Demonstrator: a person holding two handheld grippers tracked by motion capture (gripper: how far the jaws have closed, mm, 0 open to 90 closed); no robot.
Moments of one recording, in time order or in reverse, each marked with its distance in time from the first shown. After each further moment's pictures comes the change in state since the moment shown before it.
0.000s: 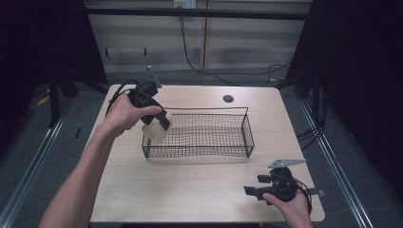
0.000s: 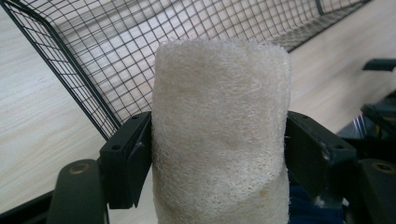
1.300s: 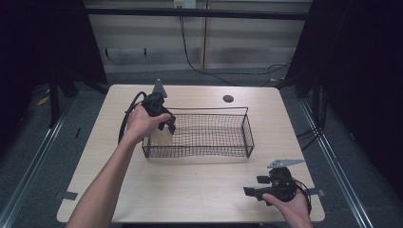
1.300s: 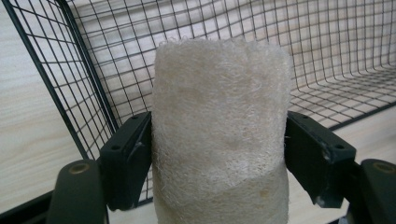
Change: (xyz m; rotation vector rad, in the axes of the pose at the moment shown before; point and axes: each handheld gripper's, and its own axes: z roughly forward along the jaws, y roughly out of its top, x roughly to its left) left arm 0.018 0.021 0.066 0.009 0.105 -0.224; right arm -0.001 0.000 0.002 0.014 0.016 0.005
